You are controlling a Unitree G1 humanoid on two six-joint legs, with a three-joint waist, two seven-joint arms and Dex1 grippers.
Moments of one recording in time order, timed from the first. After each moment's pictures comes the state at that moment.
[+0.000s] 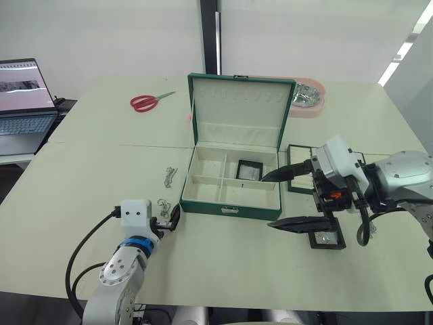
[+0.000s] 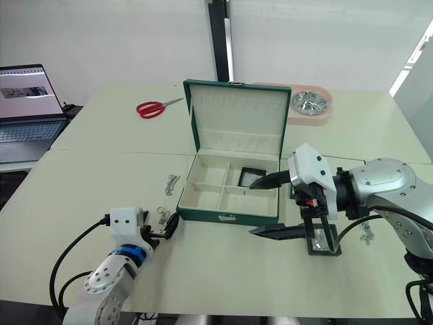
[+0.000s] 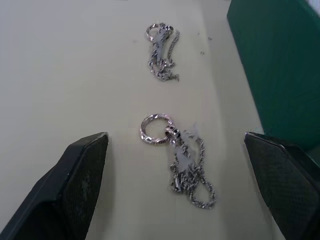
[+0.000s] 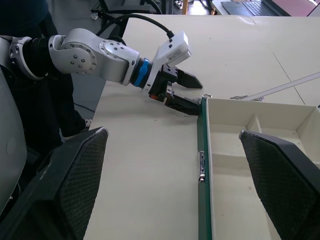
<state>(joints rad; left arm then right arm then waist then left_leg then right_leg) 0.22 0.20 0.13 -0.50 -0.23 0.54 -0.13 -0.53 -0.94 0.03 -0.60 0.83 0.79 1.08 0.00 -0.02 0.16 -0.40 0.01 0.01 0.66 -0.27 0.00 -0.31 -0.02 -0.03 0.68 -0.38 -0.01</state>
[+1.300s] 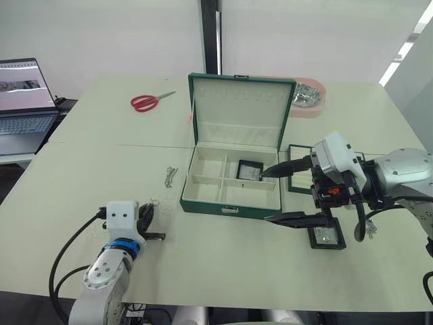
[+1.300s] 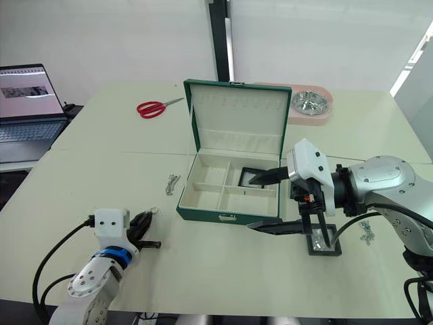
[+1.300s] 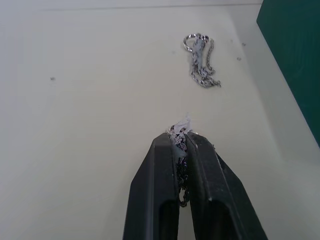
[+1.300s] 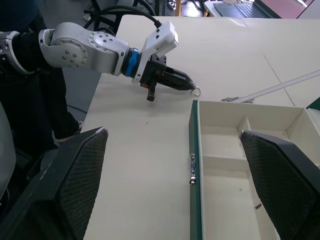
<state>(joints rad) 0.23 0.31 0.24 -0.49 -0.24 0.45 -0.24 -0.54 -0.93 0.03 -0.59 0.84 0.80 1.04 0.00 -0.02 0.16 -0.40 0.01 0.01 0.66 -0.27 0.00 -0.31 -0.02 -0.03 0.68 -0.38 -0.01</state>
